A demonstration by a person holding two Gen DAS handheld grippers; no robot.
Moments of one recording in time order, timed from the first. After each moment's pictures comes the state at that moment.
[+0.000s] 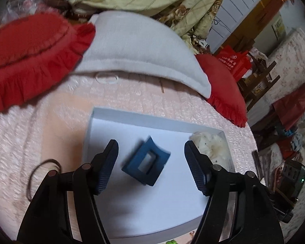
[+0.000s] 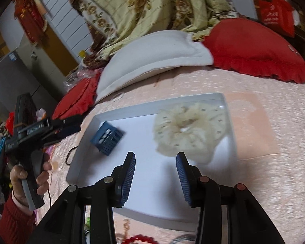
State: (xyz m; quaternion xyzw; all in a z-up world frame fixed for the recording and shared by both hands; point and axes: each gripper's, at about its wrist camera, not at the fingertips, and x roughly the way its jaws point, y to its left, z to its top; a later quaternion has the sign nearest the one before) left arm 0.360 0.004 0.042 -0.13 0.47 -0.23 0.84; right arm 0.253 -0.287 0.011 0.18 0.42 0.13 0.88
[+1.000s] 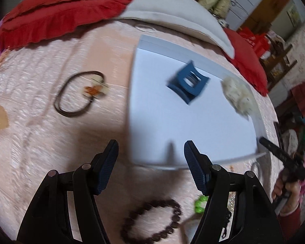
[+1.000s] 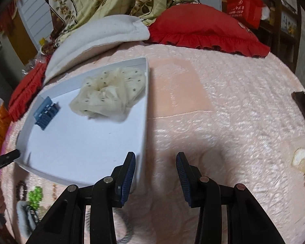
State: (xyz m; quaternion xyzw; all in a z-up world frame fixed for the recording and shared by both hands) left arm 0.269 0.037 -0.023 -0.09 0.53 -0.17 0.83; right arm 0.220 -0.355 -0.040 0.12 0.48 -0.03 0.87
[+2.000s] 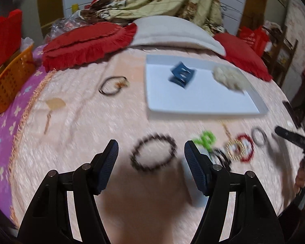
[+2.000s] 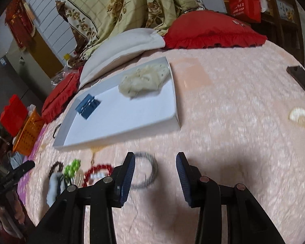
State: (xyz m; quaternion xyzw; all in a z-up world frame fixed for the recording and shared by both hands) left arm 0.129 0.034 0.020 0.00 0.43 -0.10 0.90; right arm 0.115 -0.349 -0.025 0.20 0.43 0.05 0.88
